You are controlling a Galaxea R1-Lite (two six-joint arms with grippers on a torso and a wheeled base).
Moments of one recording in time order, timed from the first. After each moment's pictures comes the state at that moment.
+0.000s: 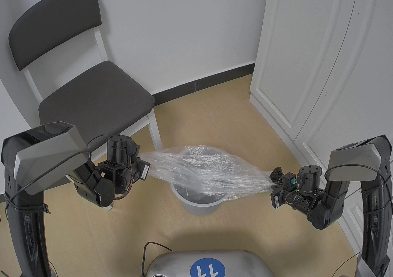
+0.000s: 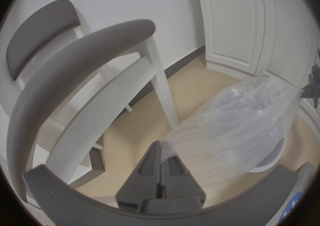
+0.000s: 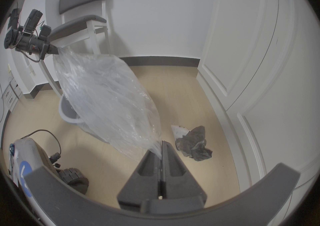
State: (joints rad) left arm -0.34 2.30 -0.92 -0.94 0.29 0.23; right arm 0.26 2.43 -0.58 -1.40 -0.02 -0.22
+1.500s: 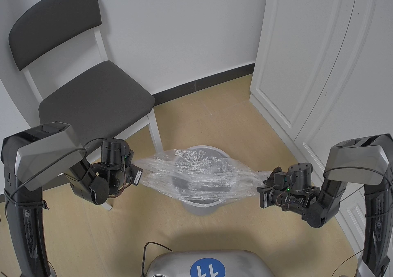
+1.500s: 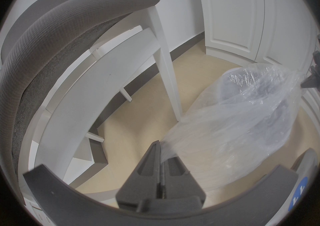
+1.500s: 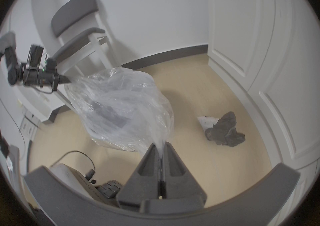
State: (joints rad) left arm -0.28 2.31 -0.92 -0.87 0.25 0.27; right arm 0.36 2.37 -0.63 -1.24 0.05 0.10
